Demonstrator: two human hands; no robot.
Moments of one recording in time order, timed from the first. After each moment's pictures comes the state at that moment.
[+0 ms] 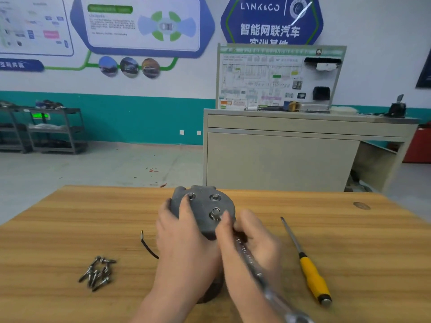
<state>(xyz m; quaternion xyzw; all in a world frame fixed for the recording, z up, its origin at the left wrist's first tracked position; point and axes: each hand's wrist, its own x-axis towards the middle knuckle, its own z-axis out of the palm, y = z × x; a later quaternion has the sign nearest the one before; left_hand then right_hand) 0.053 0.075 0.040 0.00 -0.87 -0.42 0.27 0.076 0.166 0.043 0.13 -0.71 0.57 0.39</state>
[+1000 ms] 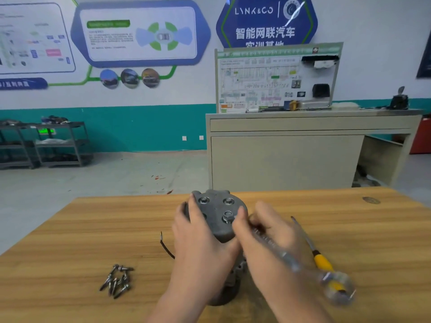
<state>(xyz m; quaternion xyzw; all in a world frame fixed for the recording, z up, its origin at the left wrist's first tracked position) 0.050 0.064 0.038 -0.05 -0.86 -0.43 0.25 0.074 0.171 0.057 0.16 -0.72 0.53 0.43</state>
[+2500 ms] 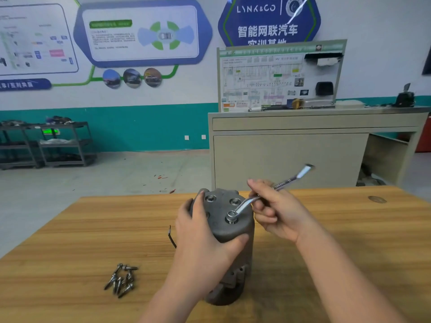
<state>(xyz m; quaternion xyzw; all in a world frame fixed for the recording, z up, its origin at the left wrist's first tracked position) 0.040 0.051 0.035 -0.11 -0.87 -0.43 0.23 0.000 0.213 0.072 0.12 -0.50 0.86 -0.04</state>
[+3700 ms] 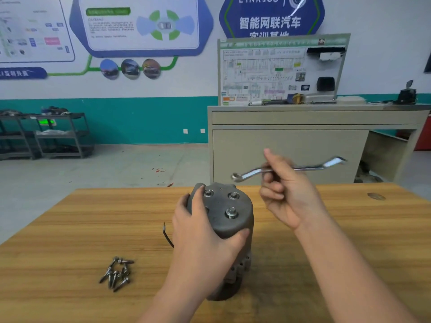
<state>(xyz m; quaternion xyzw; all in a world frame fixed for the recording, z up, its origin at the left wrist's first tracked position) 0.042 0.055 0.032 -0.07 -0.87 -0.42 0.23 0.000 0.210 0.095 0.09 -0.42 0.90 0.06</state>
